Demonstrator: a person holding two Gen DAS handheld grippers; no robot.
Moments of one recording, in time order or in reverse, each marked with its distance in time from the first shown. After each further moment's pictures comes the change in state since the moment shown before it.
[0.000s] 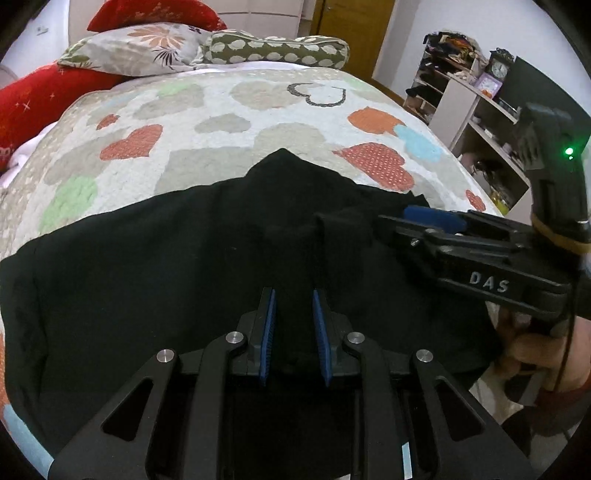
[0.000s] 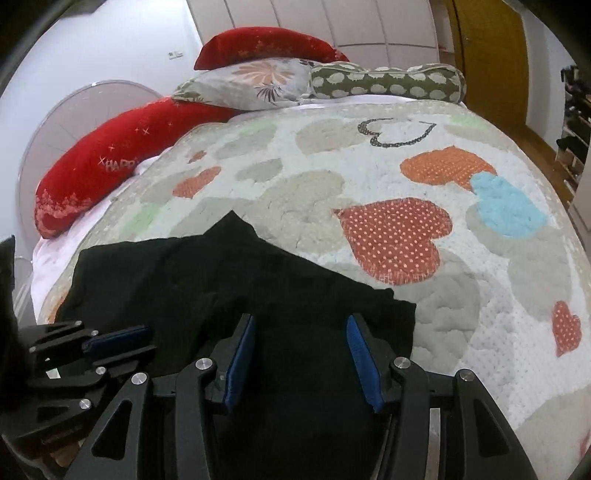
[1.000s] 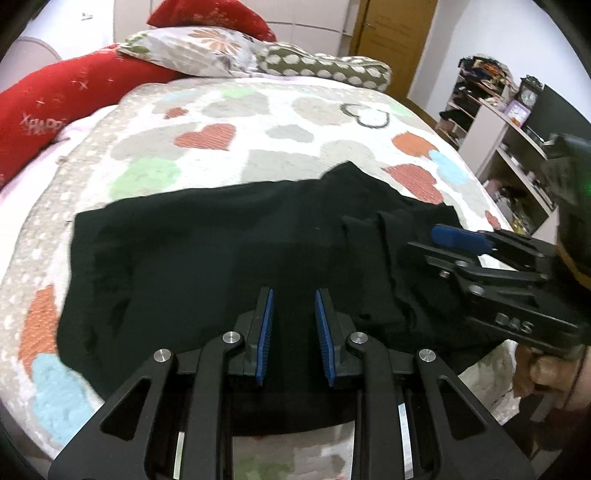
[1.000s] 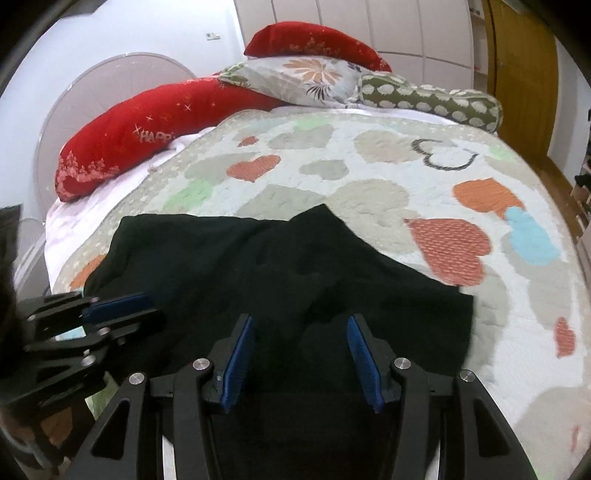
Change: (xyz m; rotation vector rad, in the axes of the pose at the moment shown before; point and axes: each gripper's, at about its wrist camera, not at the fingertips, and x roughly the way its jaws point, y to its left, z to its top) left arm -0.056 0.037 -0.024 -0.108 -0.054 0.110; right arm -0.014 0.069 -0.008 -0.124 0.025 0.023
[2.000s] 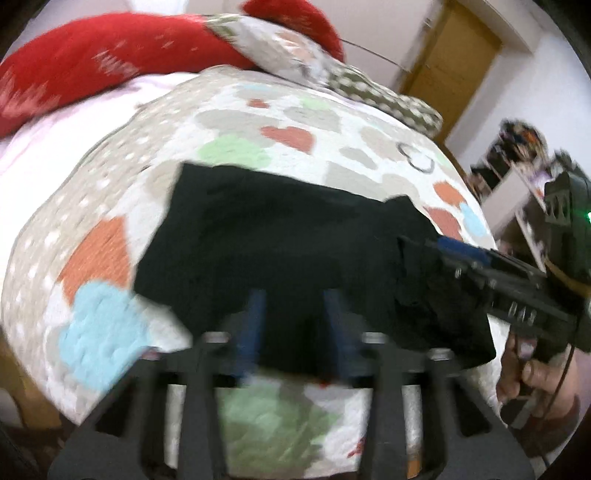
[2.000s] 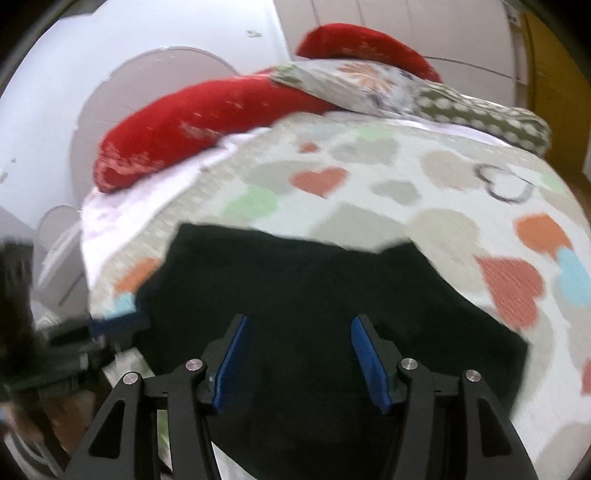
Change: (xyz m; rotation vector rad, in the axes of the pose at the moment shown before) left arm -0.049 0.072 -0.032 -0.300 -0.049 0.010; right arm -0.002 0.052 0.030 -0.080 -0.005 0.166
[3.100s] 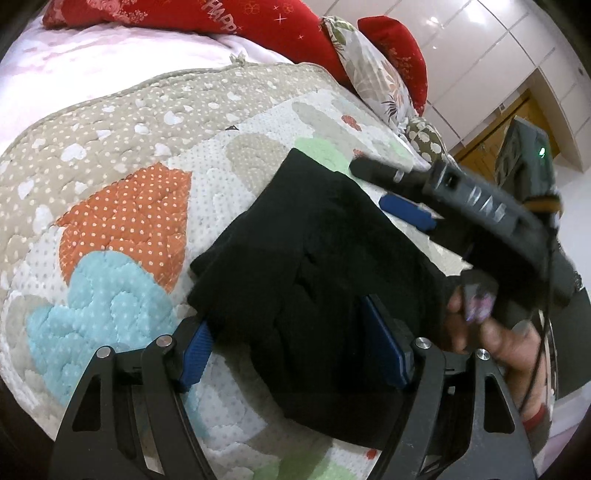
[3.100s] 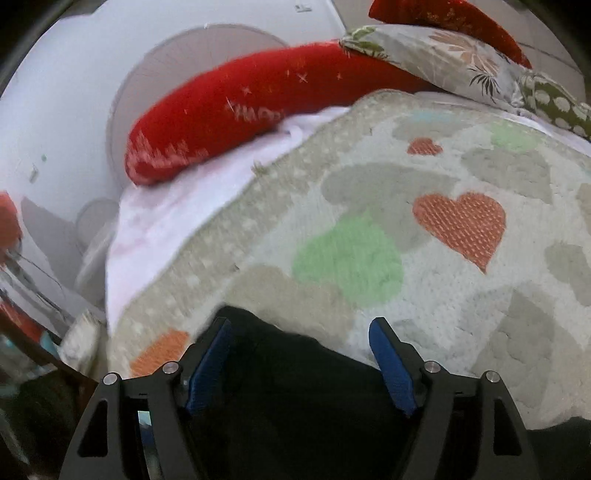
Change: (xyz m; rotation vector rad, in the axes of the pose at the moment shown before) left arm 0.044 0.075 0.004 -0.361 -0.072 -0.007; right arm 0.150 0.057 0.097 -0.036 0.091 0.263
